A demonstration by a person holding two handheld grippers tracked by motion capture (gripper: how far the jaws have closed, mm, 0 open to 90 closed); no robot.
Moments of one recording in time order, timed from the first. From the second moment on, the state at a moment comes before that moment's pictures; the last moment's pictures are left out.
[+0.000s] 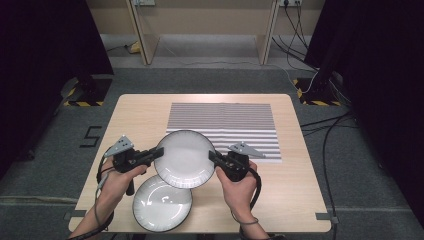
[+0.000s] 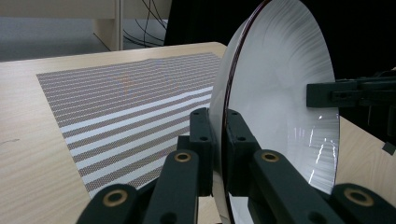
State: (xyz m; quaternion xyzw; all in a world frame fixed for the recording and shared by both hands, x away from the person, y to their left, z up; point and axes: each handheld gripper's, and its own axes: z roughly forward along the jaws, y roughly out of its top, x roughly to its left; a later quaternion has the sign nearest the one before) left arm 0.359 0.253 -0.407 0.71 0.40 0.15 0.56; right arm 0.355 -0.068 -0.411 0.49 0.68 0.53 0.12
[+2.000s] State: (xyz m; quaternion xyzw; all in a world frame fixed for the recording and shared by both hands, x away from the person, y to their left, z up) left arm 0.396 0.229 -0.391 0.71 0.40 0.15 0.57; right arm 0.380 -0.084 -0.393 0.50 0.66 0.53 0.17
